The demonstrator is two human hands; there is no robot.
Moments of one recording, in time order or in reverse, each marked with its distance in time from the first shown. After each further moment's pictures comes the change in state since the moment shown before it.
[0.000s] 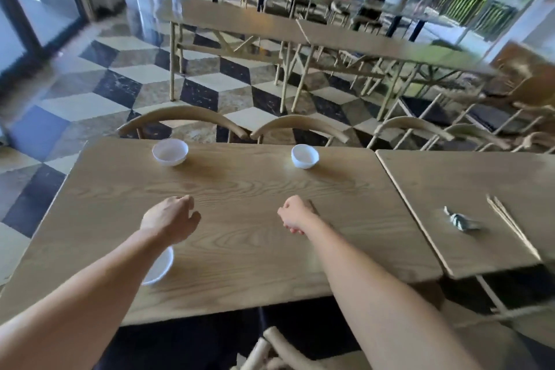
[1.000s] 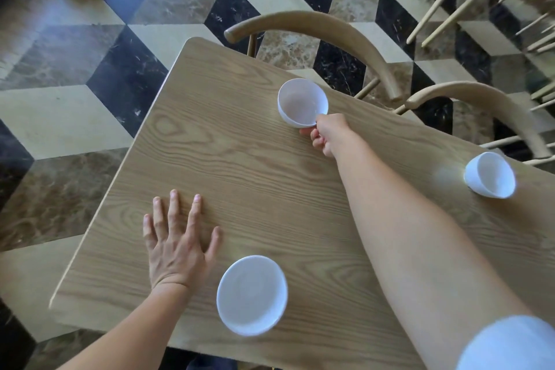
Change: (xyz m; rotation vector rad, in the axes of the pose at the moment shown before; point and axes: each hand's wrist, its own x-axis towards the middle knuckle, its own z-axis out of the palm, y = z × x) left_hand 0.036 -0.208 0.170 -0.085 0.190 -0.492; right_hand 0.288 -0.300 0.173 0.675 -0.204 0.213
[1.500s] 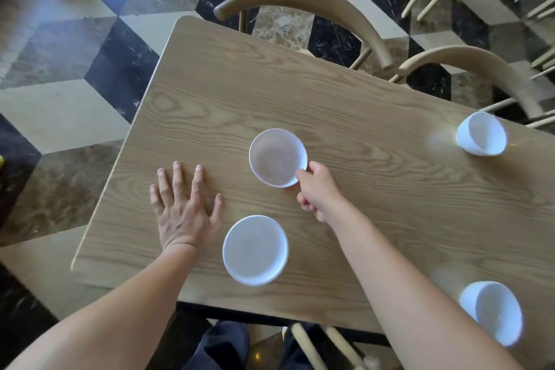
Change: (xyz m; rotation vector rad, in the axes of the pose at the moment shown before) left_hand -0.003 0.001 -0.004 0.005 -0.072 -0.004; right_hand -0.136 0.136 -0.023 -0.114 -0.150 -0.055
